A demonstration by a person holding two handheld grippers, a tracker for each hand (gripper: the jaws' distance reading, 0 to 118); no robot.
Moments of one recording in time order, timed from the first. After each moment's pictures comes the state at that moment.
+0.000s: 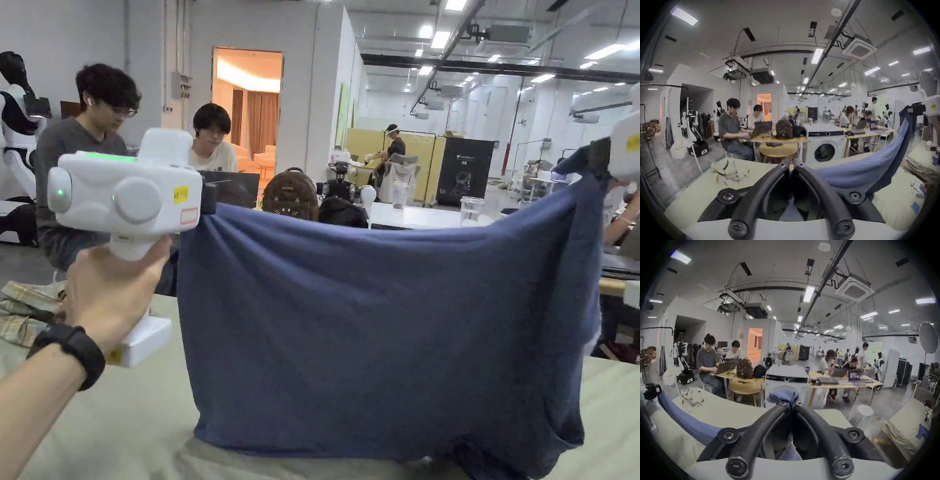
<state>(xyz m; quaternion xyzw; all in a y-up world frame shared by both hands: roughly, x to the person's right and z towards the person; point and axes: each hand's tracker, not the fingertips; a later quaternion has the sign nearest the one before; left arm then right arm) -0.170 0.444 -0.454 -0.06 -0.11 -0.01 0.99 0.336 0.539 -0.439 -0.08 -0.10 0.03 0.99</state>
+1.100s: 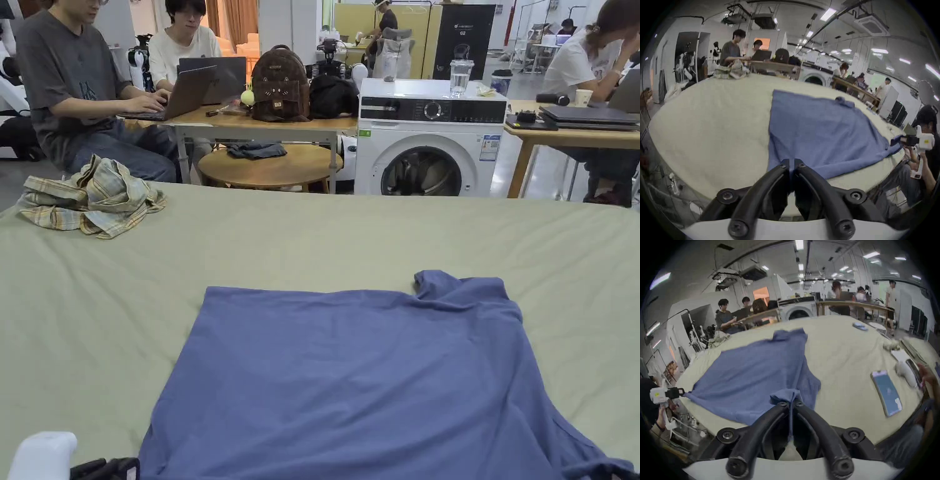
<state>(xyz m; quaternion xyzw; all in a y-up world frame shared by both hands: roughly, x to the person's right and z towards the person) -0.256 0.136 -0.128 -0.33 -0.14 0.05 0.93 0.312 0.140 -0.045 -0.32 -0.03 -0.11 0.94</state>
